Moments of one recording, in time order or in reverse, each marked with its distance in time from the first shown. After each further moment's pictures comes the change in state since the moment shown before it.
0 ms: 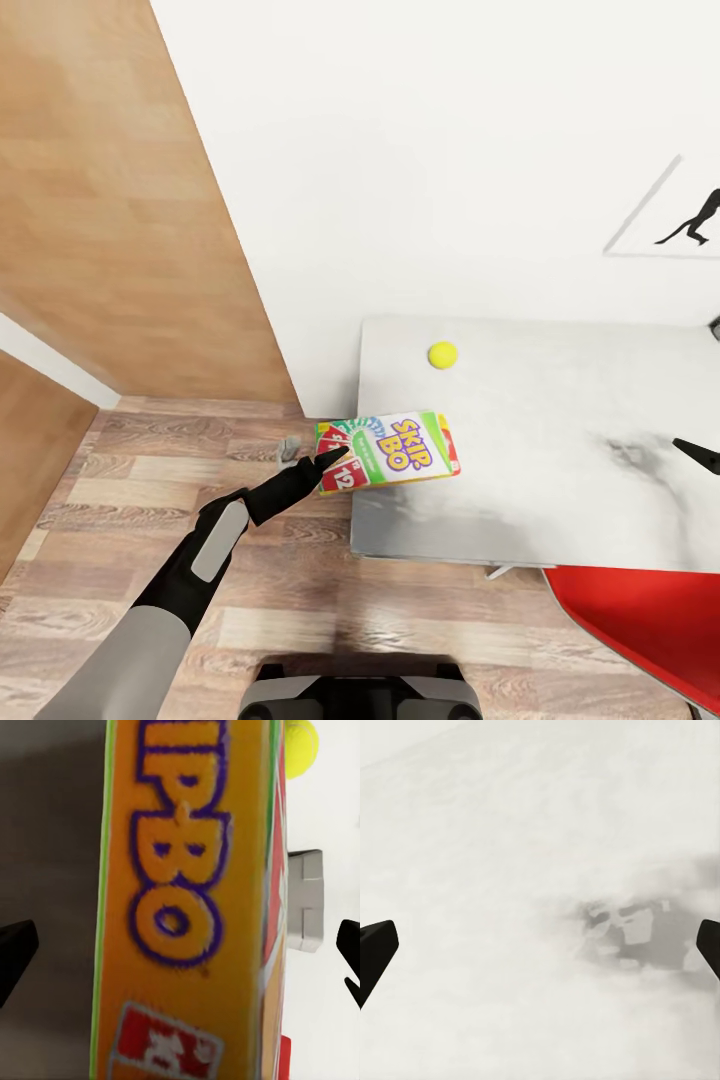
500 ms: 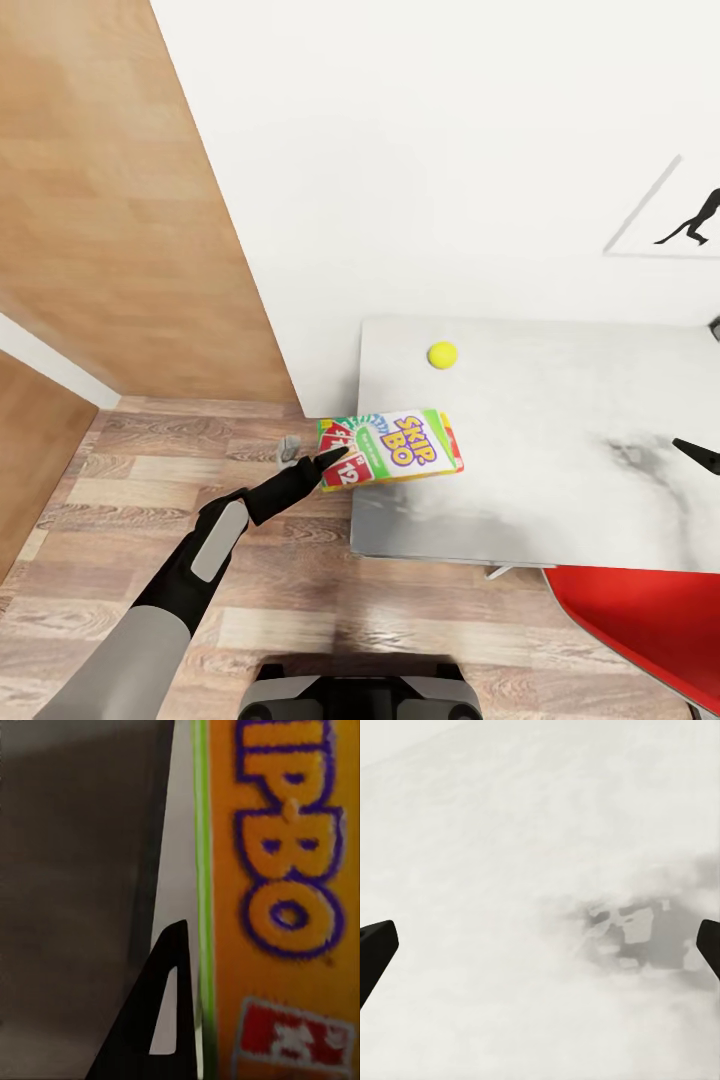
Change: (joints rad) left arm 0.000 0.001 0.000 -0.001 0.000 0.002 0.000; right arm 0.001 0.001 0.000 0.000 0.000 0.000 0.000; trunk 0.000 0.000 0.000
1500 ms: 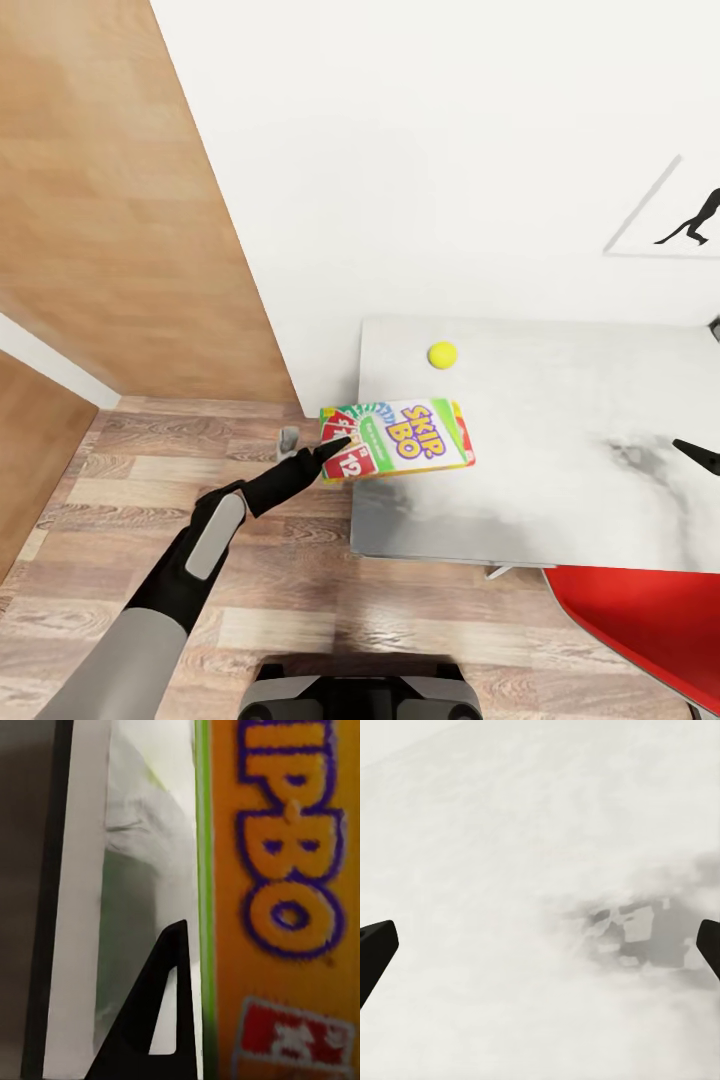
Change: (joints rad) left arm 0.013 0.002 0.002 -0.104 0.005 0.050 -0.044; right arm 0.002 -0.001 -0.001 0.000 0.000 0.001 0.003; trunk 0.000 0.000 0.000
